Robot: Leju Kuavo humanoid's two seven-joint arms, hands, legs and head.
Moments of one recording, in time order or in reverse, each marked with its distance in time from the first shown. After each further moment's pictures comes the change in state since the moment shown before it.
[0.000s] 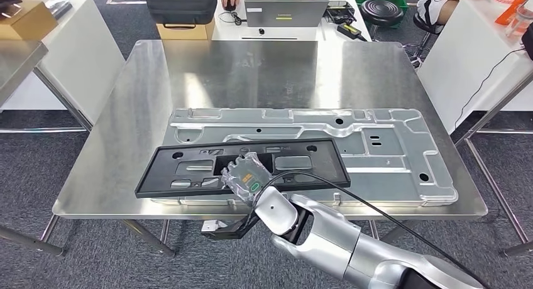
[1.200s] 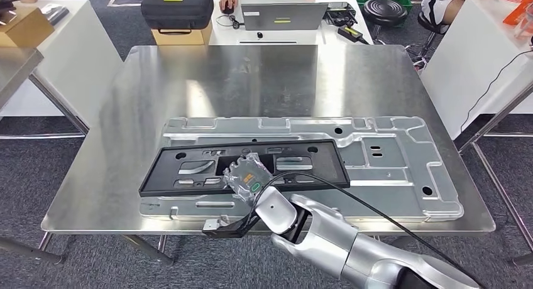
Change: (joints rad) left arm -0.002 0.000 0.001 0.000 -0.008 -0.001 0.003; right arm 0.006 0.013 0.003 0.057 -0.001 -0.022 -0.002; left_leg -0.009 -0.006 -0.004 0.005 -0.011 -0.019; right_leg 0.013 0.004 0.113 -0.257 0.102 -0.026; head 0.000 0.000
